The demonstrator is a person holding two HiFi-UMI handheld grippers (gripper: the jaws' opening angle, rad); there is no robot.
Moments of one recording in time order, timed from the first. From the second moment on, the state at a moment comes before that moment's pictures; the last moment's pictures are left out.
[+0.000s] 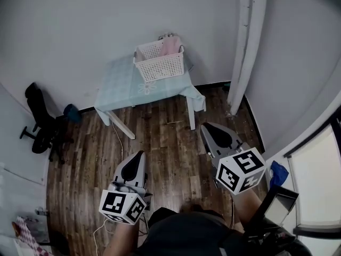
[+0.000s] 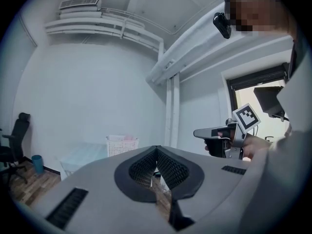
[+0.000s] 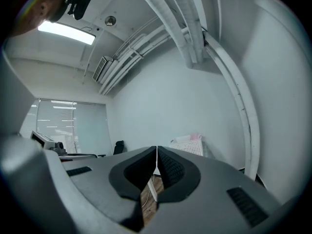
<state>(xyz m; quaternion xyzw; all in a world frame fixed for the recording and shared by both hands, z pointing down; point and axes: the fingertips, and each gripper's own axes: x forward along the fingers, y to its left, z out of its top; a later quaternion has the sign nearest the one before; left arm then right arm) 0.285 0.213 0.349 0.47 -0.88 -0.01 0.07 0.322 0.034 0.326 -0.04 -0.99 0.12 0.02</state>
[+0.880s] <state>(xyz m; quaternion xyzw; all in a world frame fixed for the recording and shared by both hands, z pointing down) 0.063 0.156 0.356 0.52 -0.85 -0.03 0.06 0.112 -0.001 0.325 -0.02 -1.00 0.09 0.03</state>
